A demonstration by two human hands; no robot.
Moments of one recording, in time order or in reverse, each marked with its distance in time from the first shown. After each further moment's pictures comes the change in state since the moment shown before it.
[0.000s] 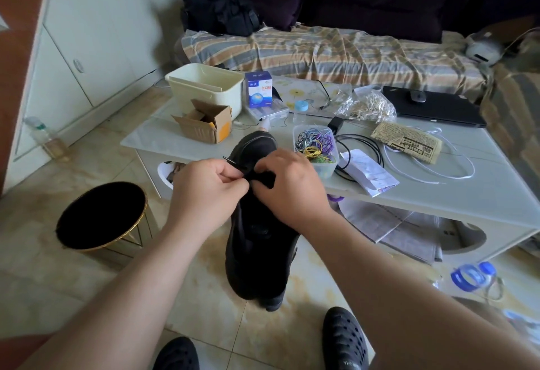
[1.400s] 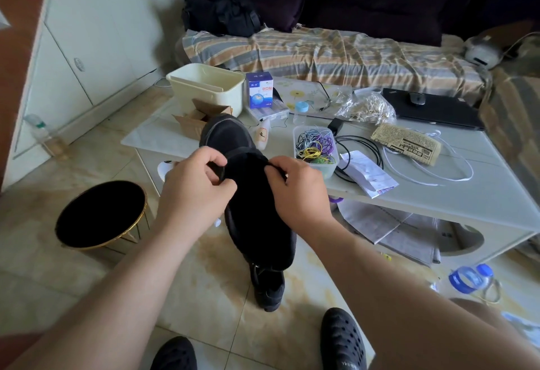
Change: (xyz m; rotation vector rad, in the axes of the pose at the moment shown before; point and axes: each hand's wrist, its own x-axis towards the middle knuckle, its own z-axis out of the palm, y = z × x) left_hand 0.006 -0.019 -0.010 0.086 0.065 0.084; right_hand -0.008 -0.002 -0.003 0.140 0.036 0.249
